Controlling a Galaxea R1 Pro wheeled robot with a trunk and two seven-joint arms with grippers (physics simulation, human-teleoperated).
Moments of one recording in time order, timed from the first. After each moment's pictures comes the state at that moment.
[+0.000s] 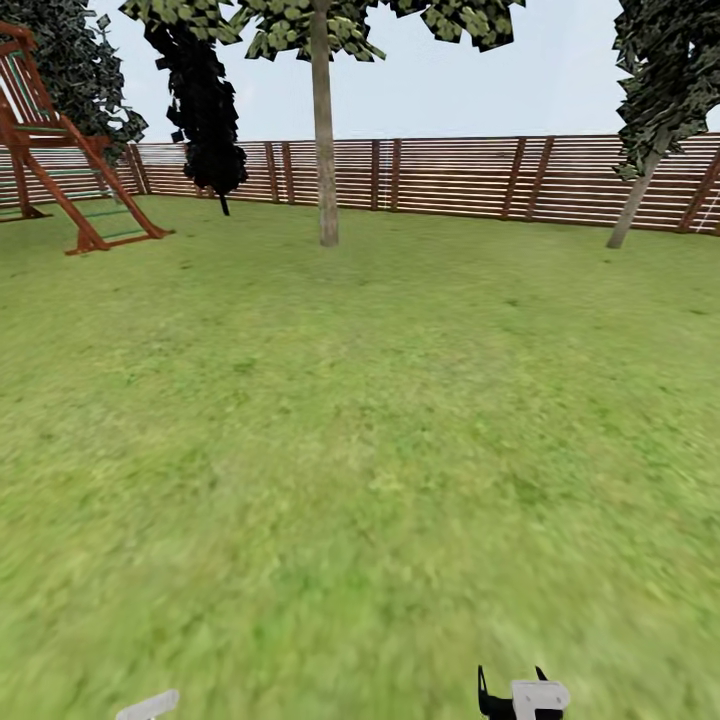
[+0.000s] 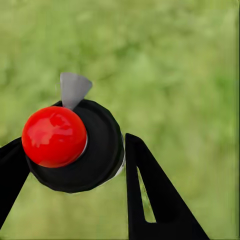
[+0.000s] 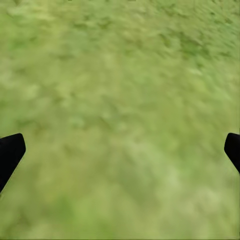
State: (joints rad) left arm -0.37 0.12 0.86 -0.07 -0.54 -0.47 0.01; right arm -0.33 0.04 -0.55 -0.13 0.74 -0.78 -0.29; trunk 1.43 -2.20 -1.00
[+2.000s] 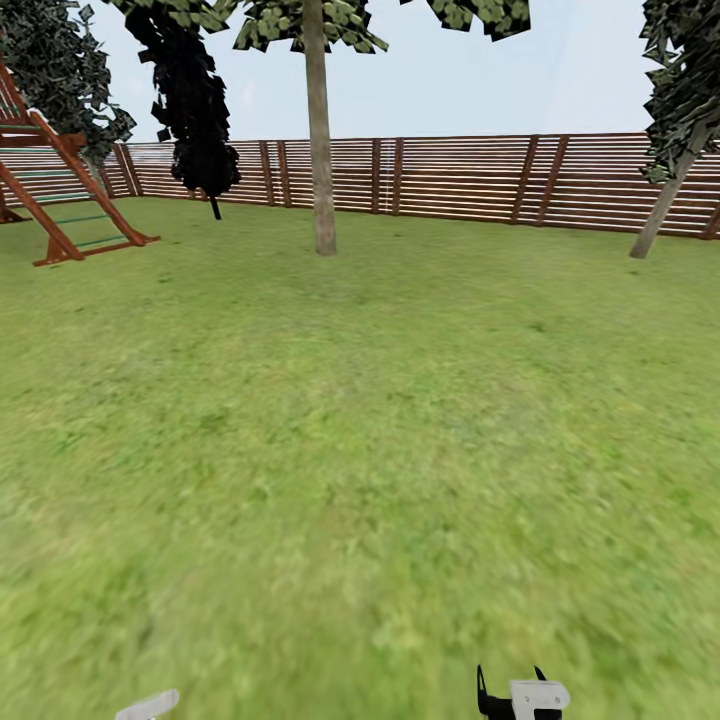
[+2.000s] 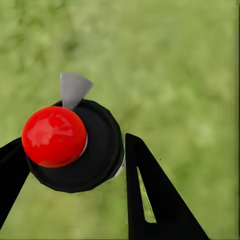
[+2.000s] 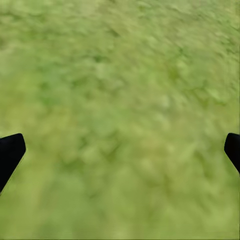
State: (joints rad) left arm -0.37 0.12 0.86 -0.07 -0.54 -0.47 0.01; right arm -0.33 0.04 -0.55 -0.13 0.74 -0.78 -0.29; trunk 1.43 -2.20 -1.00
